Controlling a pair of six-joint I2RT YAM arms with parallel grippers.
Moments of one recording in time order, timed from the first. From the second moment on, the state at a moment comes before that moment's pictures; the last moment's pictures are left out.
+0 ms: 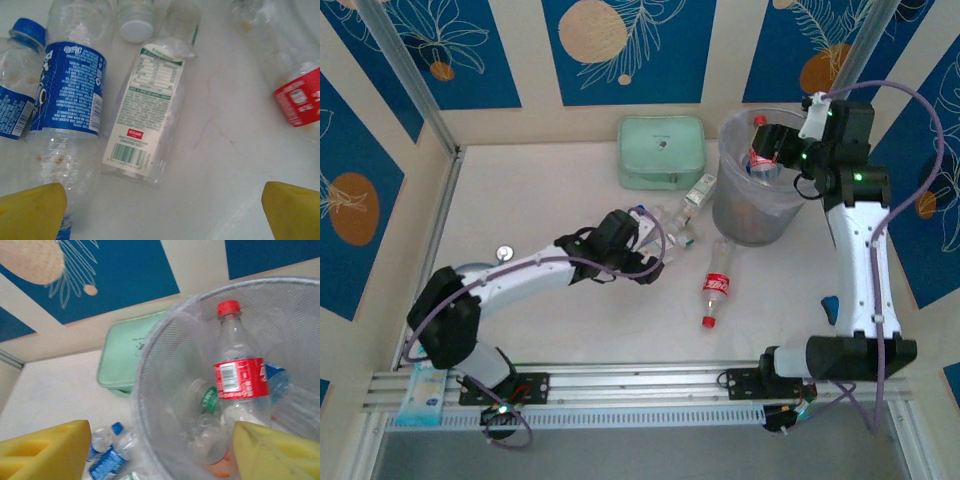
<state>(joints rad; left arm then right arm) -0.85 1.57 1.10 -0.39 -0.03 -0.16 -0.06 1.31 1.65 -0.84 -0.30 0.26</state>
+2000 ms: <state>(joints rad) -0.78 1.34 0.79 0.22 0.24 -0.34 0.32 1.32 1.15 -0.34 -0.50 0.49</state>
